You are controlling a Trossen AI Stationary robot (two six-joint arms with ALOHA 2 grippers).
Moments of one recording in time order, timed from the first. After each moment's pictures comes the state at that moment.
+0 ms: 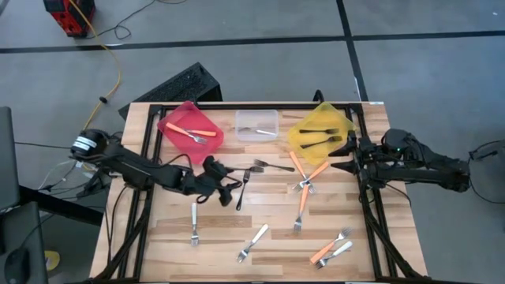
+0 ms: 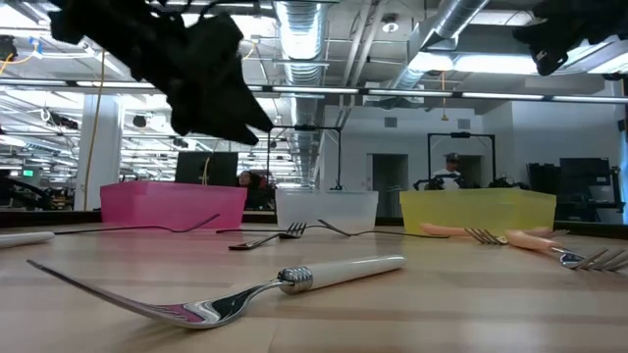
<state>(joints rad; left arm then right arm) -0.24 1.42 0.68 0.08 -0.57 -0.52 -0.17 0.22 0.52 -0.45 -0.22 0.15</state>
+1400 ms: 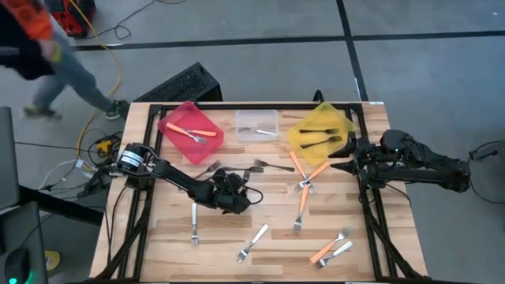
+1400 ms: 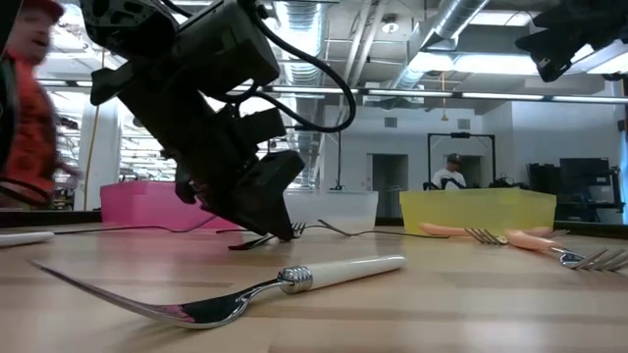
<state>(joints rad) -0.26 1.93 0.93 -0.11 -0.68 -0.85 -0.17 0.22 0.52 -0.49 -0.22 0.18</state>
